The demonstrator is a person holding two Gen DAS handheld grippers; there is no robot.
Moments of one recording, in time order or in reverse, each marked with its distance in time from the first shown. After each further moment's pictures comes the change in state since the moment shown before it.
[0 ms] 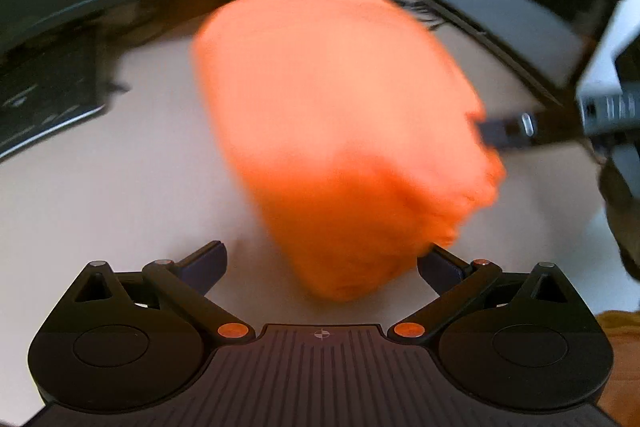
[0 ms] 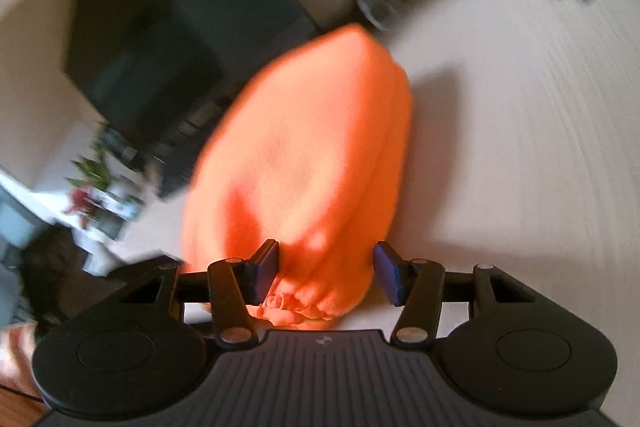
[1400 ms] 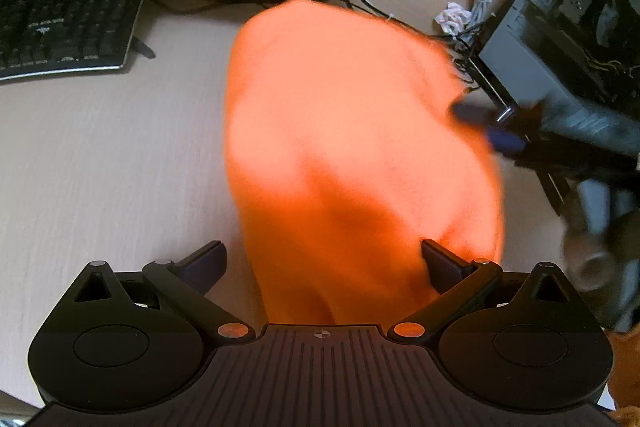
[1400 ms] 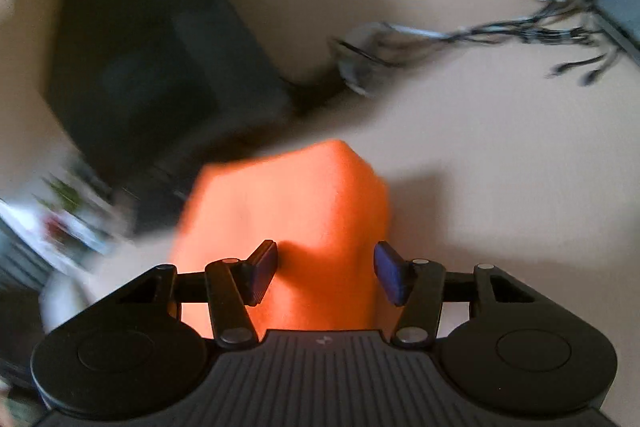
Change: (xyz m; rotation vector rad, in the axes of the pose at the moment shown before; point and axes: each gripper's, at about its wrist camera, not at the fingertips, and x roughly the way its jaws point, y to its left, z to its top) left arm 0.005 0.004 0.023 -0.297 -0.042 -0.062; right arm 0.004 -0.003 0.057 -0.100 -0.100 -0.081
